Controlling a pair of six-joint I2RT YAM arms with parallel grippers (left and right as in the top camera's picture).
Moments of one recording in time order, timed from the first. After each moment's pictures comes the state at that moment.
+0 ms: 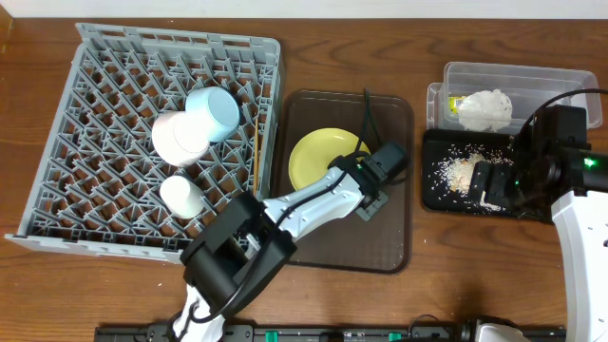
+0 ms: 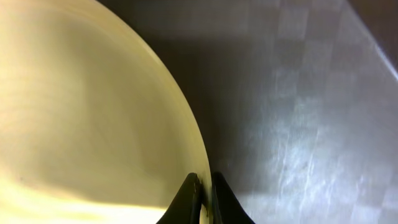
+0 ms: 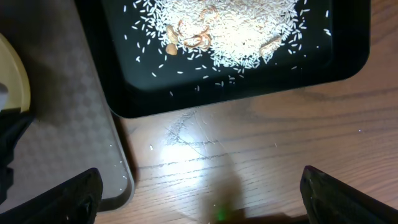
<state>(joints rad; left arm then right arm) -0.87 2.02 1.35 -0.63 -0.08 -0.07 -0.14 1.31 1.20 -1.26 -0.01 0.18</state>
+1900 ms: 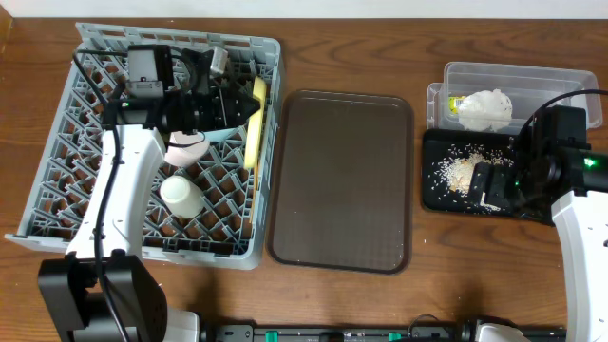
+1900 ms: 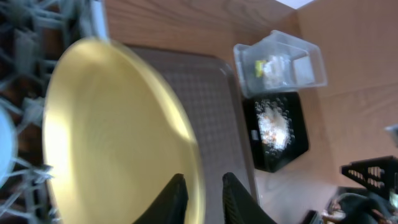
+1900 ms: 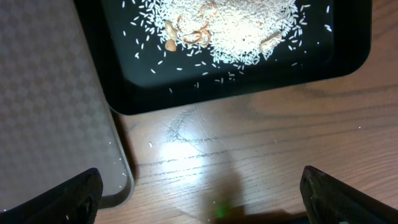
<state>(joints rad) 0.04 1.62 1.33 -0.68 0.83 -0.15 -0.14 1.31 1.20 -1.27 -0.01 0.18</state>
